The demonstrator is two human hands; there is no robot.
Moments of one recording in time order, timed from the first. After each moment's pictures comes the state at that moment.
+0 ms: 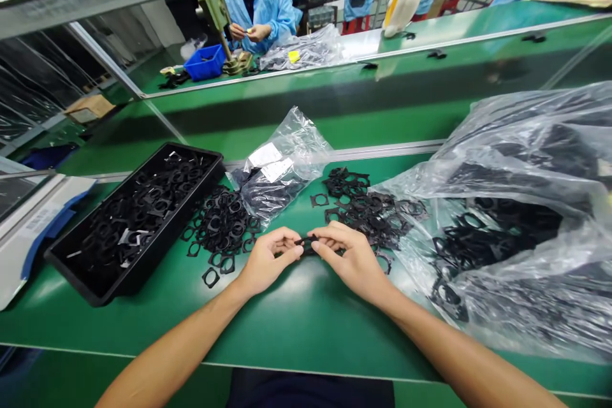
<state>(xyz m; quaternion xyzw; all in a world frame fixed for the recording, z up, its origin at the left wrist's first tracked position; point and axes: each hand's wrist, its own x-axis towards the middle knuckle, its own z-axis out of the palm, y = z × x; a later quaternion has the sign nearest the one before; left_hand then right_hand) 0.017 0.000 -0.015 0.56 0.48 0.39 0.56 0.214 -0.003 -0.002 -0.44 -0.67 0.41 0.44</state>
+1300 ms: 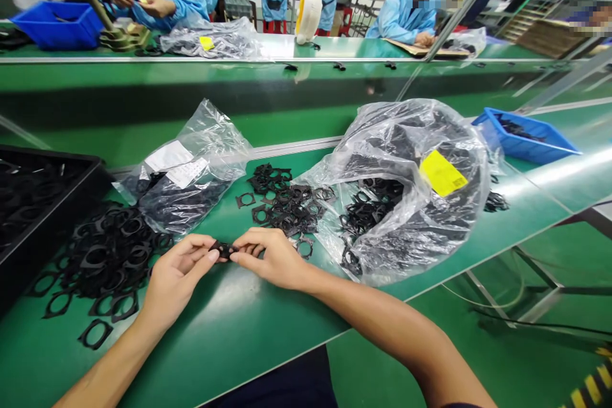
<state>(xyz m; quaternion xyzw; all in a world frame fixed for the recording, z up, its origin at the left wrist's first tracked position) 0.005 -0.013 -0.024 0.52 0.51 0.41 0.55 0.209 -0.018 -0.007 -0.44 -0.65 0.47 0.39</state>
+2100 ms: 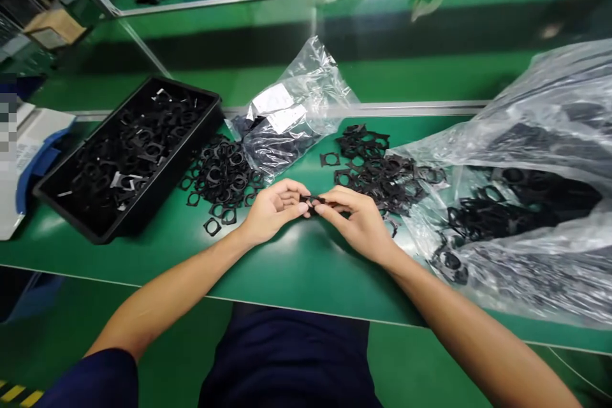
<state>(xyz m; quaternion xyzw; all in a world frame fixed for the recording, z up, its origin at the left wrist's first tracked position) 0.011 0.002 -0.016 0.51 0.39 0.45 0.62 0.208 -0.001 -0.002 -0.41 -0.67 0.48 0.40</state>
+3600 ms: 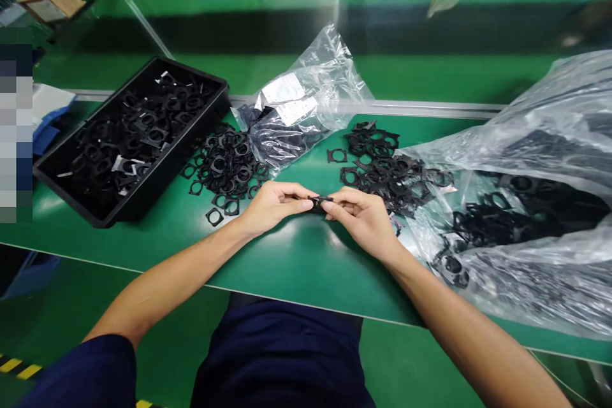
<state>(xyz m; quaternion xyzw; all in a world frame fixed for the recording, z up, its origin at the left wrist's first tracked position) 0.002 0.007 -0.013 0.51 0.43 0.40 0.63 0.208 0.000 -0.007 -0.44 -0.60 0.54 0.39</state>
